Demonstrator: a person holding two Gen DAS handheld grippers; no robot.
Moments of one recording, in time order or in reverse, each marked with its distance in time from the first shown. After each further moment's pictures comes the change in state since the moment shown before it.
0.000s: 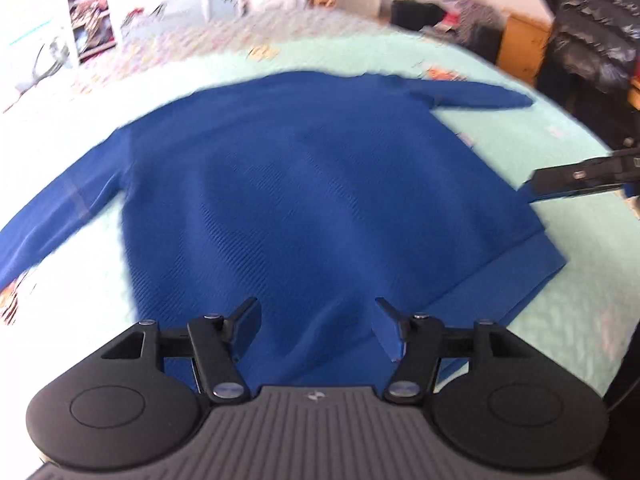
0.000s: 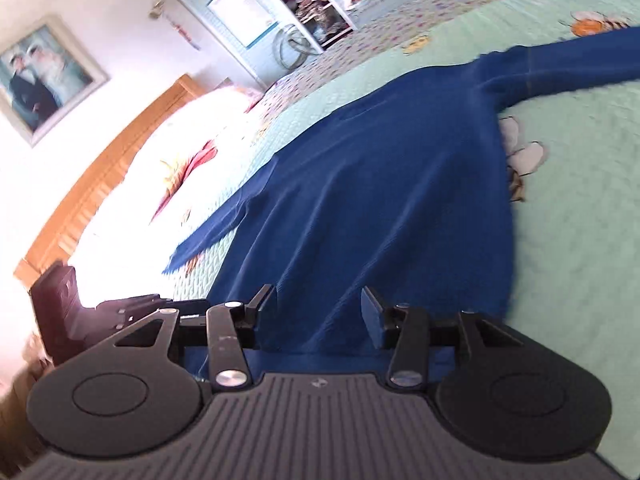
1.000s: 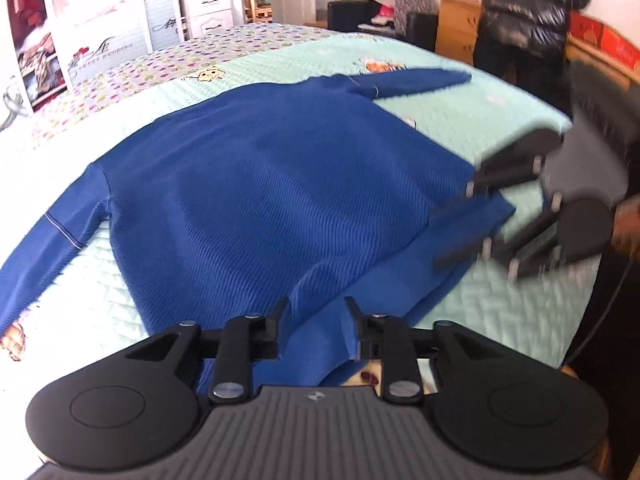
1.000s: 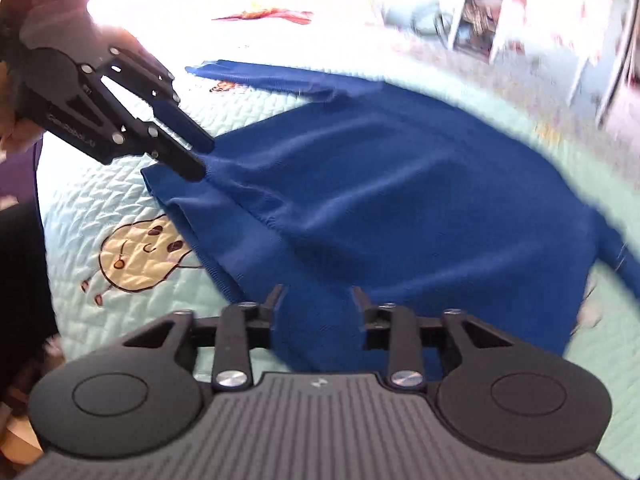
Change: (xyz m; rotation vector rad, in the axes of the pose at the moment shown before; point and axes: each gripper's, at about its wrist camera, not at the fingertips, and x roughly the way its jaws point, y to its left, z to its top) left arm -0.038 0.026 -0.028 0.118 -0.032 -0.097; right arm 0.103 0.098 -0.062 -0.818 0.251 -0.190
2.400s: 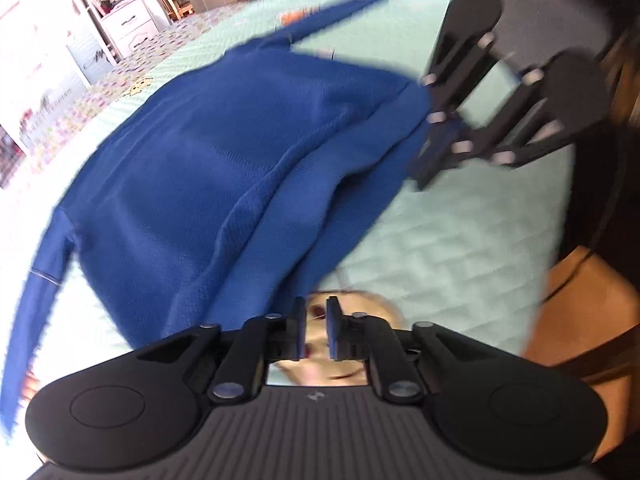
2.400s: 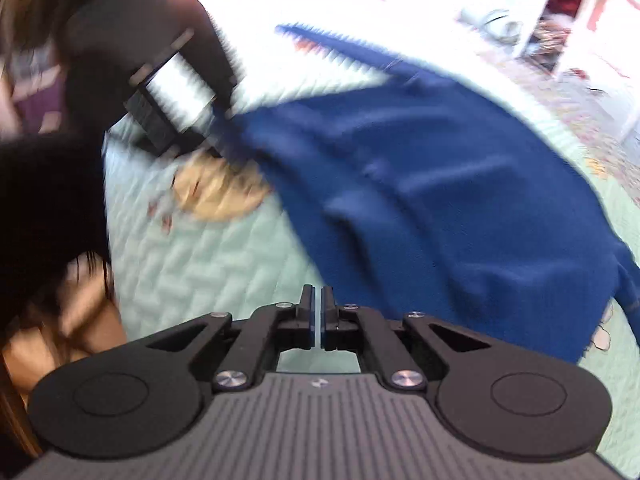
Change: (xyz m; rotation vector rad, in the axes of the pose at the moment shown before) left arm -0.008 -0.042 -0.035 0.256 0.042 -0.037; right arm -0.017 0.033 -0.007 -0.221 0.010 0.026
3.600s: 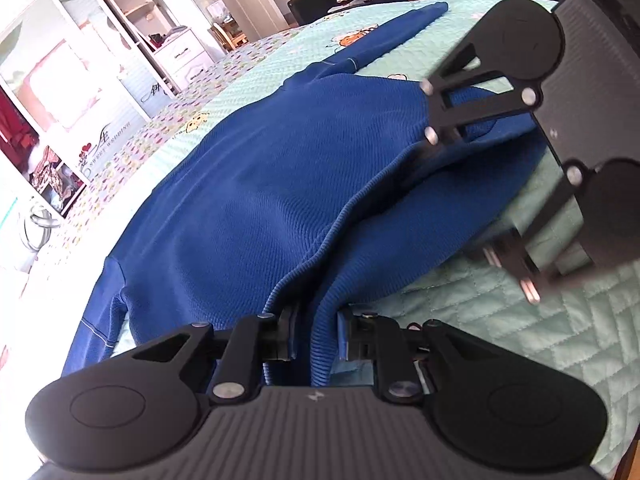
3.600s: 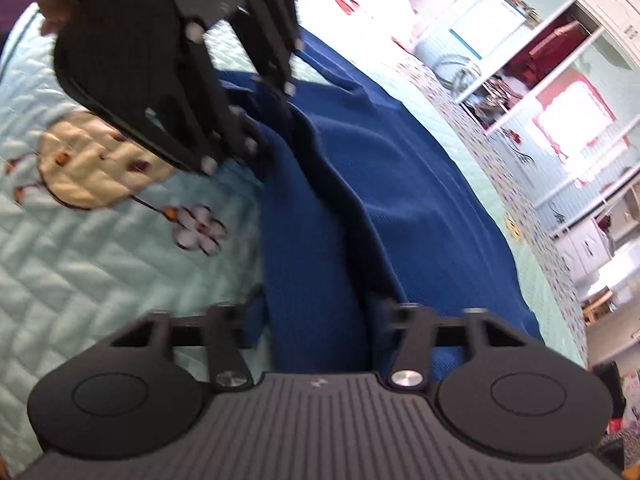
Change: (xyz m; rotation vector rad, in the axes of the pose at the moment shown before) left arm 0.057 0.005 0.038 0.120 -0.016 0.261; right arm 0.059 0.006 0.008 -0.259 0.040 -0.322
